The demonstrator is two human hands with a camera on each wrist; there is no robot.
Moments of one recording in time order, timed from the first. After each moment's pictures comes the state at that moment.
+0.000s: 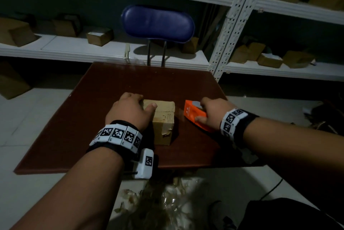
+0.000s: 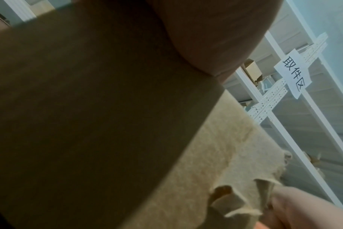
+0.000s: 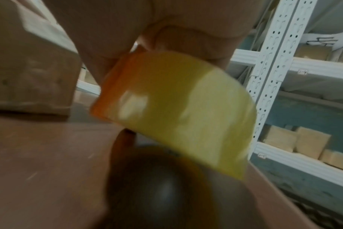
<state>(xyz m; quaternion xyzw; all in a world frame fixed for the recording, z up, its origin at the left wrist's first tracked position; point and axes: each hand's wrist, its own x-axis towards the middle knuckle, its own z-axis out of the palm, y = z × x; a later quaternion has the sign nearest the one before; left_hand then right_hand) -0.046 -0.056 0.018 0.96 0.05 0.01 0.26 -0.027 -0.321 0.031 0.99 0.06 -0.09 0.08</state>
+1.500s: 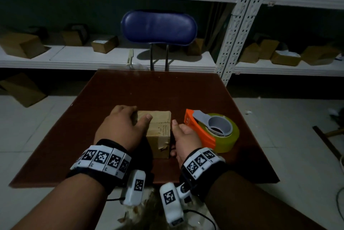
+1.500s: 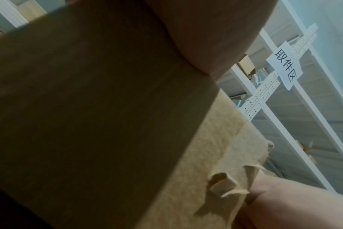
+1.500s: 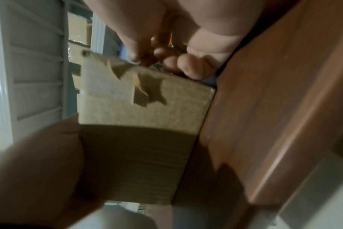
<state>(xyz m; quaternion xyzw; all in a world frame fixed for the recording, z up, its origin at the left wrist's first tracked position) -0.052 -0.061 0.013 0.97 0.06 0.04 0.24 -0.055 -0.231 -0.052 0.71 -0.17 -0.08 -0.68</state>
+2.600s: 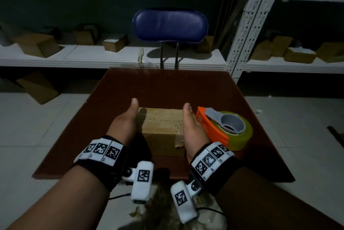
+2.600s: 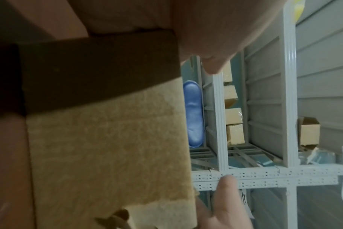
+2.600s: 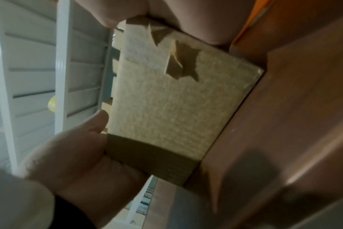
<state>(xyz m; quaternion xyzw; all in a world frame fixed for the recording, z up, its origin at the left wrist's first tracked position) -0.061 -0.044 0.033 0.80 0.22 -0.10 0.55 -0.065 -0.217 0.000 0.76 -0.10 -0.08 -0.64</state>
